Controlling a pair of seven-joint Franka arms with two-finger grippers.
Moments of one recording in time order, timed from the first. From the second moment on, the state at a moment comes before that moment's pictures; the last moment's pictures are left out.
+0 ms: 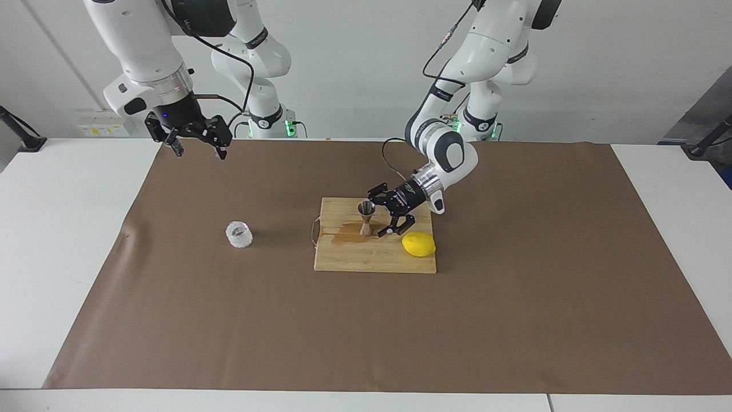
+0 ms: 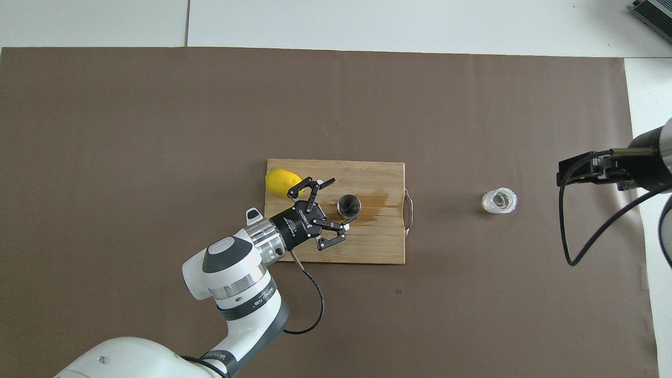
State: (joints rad) left arm -0.41 0.28 -0.21 -2.21 -2.40 2.41 -0.40; right arm -0.02 -0.03 0.06 -1.62 -0.01 1.57 0.12
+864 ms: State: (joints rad) left arm -0.28 0.18 -0.21 -2.22 -1.85 2.43 -0.81; right arm -0.02 -0.03 0.06 -1.63 -0.01 1.57 0.05
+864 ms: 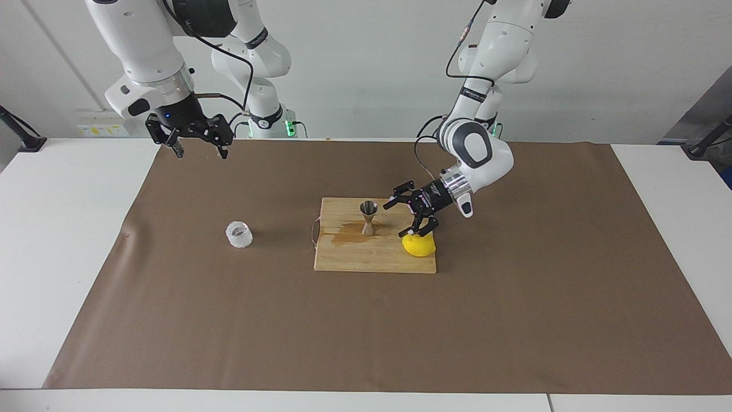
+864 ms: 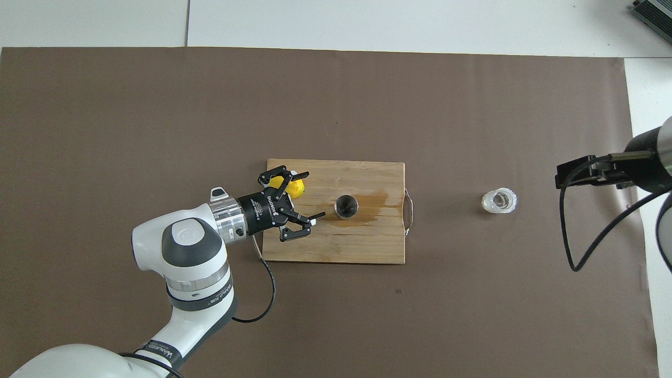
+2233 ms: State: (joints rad) left arm 0.10 0.08 -0.20 -1.86 -0.44 1.95 -1.19; right arm -0.16 -0.08 0.06 -1.96 0.18 1.85 -0.96
